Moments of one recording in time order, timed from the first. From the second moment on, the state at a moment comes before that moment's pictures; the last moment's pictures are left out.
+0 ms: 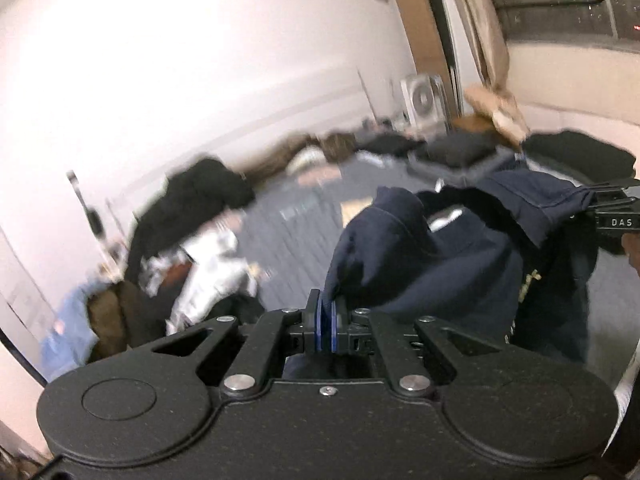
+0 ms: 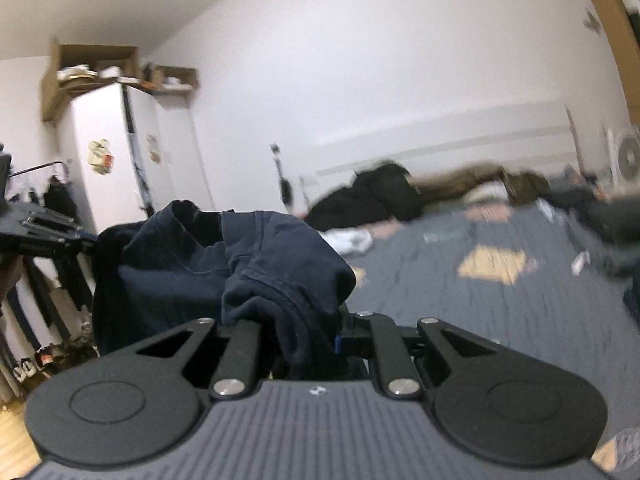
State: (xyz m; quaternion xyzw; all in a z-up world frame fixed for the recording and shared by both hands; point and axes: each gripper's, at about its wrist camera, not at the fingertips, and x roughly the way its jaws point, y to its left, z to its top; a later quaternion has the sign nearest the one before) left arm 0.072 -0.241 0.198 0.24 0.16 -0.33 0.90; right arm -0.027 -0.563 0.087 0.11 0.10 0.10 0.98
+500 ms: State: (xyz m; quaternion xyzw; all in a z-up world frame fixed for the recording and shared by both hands) left arm -0.105 -0.201 0.364 0.26 -0.05 -0.31 0.91; right arm -0.159 -0.545 0.284 0.00 -0.05 0.12 0.99
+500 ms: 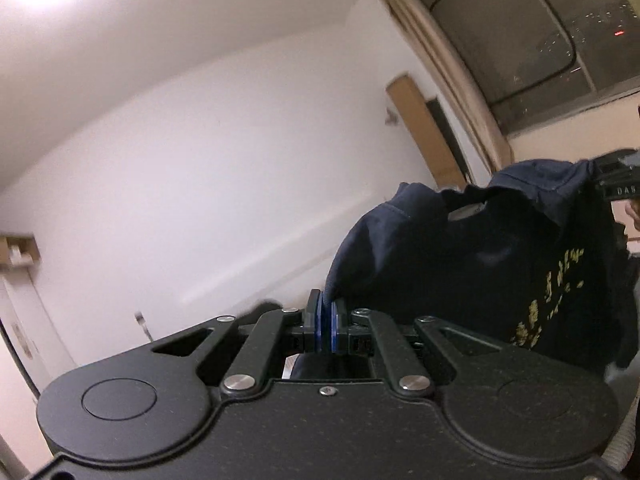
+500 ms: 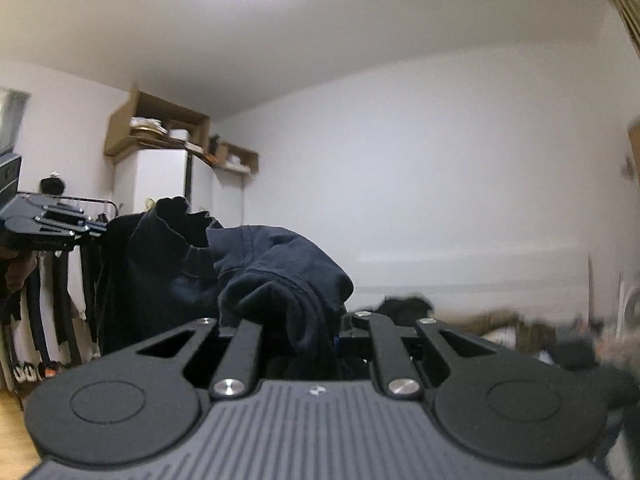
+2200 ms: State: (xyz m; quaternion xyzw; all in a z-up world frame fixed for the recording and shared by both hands) left arm 0.374 -0.324 -0.044 0.16 0.27 -0.25 0.92; right arm 0.292 -0.627 -0.080 -0.05 0.31 -0.07 0.95
